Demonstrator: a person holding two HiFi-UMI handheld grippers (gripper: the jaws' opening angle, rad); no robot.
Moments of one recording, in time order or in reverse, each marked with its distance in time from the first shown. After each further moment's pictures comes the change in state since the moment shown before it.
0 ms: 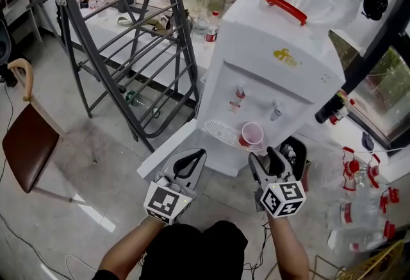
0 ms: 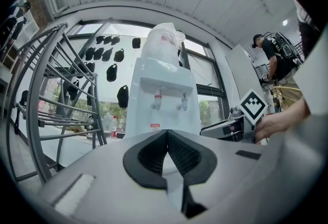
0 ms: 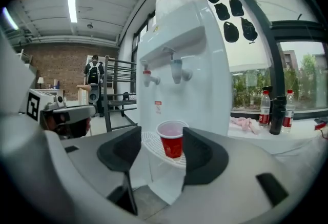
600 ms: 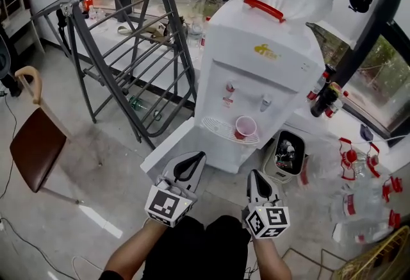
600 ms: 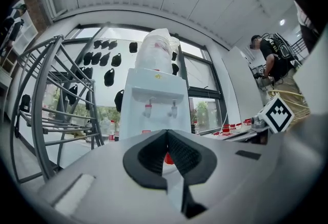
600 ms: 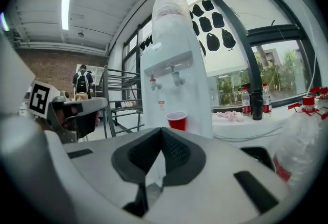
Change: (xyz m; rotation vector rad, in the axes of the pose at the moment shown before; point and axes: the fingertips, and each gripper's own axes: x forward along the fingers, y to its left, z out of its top) left arm -0.027 -0.038 0.027 0.018 -0.025 -0.007; right arm -0.083 0.041 -0.028 0.089 -0.097 -0.118
